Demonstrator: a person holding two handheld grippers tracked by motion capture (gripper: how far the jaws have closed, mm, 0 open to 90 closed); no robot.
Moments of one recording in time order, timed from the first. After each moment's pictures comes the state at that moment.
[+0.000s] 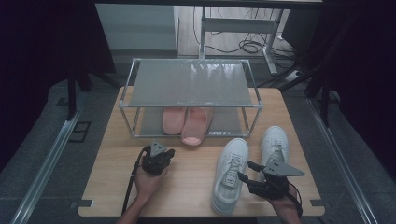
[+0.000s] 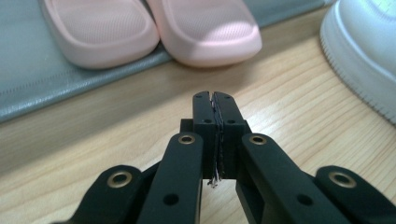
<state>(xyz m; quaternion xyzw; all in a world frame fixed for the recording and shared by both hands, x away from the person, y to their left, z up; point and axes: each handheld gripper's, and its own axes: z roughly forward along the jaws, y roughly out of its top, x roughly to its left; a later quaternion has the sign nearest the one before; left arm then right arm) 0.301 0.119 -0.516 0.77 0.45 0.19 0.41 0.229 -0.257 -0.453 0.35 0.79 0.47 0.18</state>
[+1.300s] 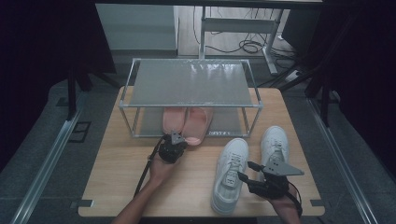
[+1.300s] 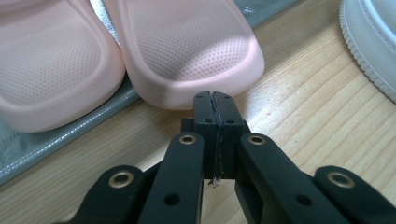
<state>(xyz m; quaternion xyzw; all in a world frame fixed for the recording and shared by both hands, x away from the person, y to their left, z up) 0.353 0.074 -0.522 0.82 0.40 0.19 0.37 0.231 -0.258 -0.456 0.35 0.79 0.47 0.18</state>
